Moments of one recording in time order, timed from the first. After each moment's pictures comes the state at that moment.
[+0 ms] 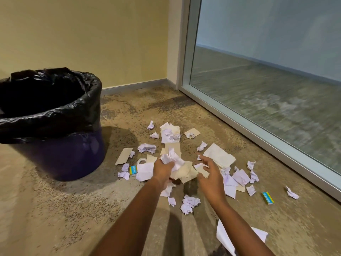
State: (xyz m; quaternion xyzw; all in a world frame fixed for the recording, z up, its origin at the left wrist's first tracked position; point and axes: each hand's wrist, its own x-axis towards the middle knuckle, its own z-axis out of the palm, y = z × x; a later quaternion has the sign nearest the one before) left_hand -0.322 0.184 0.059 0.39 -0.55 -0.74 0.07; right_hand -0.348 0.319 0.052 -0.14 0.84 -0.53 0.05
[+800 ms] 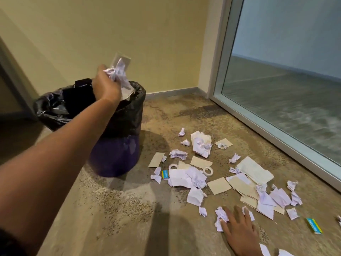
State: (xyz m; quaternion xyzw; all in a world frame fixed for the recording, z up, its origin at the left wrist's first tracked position) left_hand -0.256 -0.006 0.267 0.44 -0.70 -0.35 0.44; right_hand -0.305 0.339 -0.029 -0.20 0.97 -0.07 0.11
